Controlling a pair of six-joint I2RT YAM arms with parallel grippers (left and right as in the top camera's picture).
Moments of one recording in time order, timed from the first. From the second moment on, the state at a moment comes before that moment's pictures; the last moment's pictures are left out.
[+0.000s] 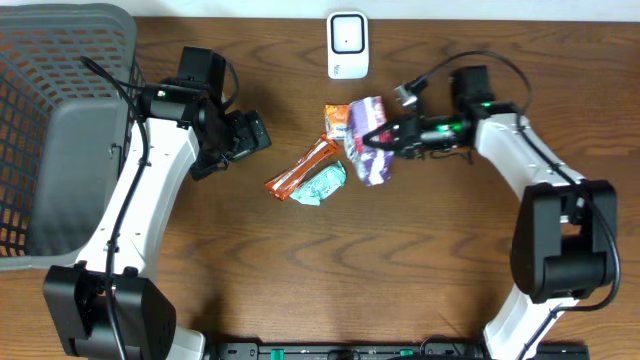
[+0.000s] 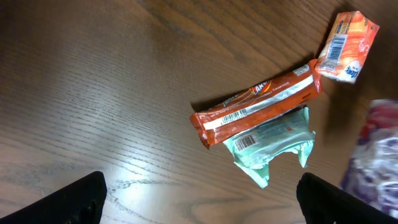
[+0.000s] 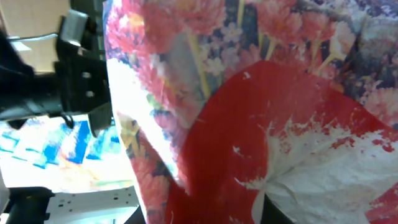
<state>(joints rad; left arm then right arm) -0.15 1.66 1.47 -1.14 0.15 -0.56 0.11 1.94 1.32 -0.62 -1.26 0.23</state>
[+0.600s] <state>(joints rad) -0.15 1.66 1.47 -1.14 0.15 -0.56 -0.07 2.11 1.40 -0.93 -1.02 0.21</state>
